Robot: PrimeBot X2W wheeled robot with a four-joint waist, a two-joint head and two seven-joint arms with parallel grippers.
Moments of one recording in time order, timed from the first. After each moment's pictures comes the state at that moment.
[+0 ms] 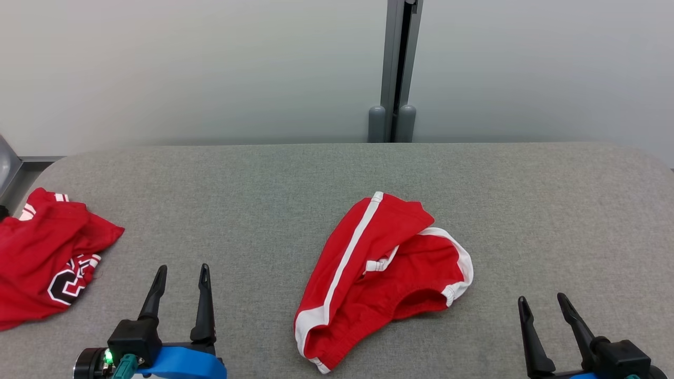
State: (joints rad) left arm -0.02 0.06 -0.03 0.30 -0.11 -0.09 -0.26; right arm 0.09 -0.05 -0.05 0.21 0.07 0.13 -0.26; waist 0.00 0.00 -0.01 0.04
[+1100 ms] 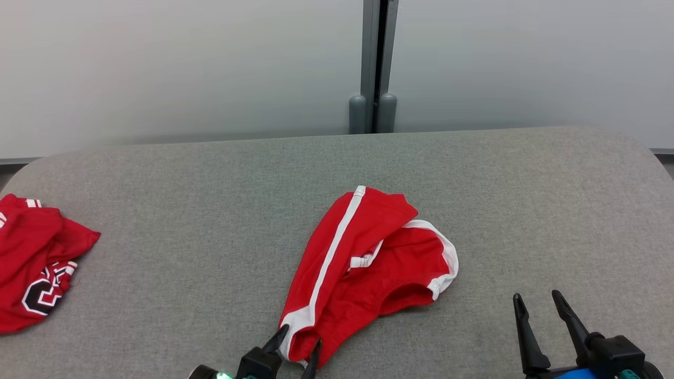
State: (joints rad) left arm -0.08 0.07 -0.44 0.58 -0.12 -0.13 -0.24; right arm 0.07 -0.05 -0.03 0.23 0.08 0.13 -0.26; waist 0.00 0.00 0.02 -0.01
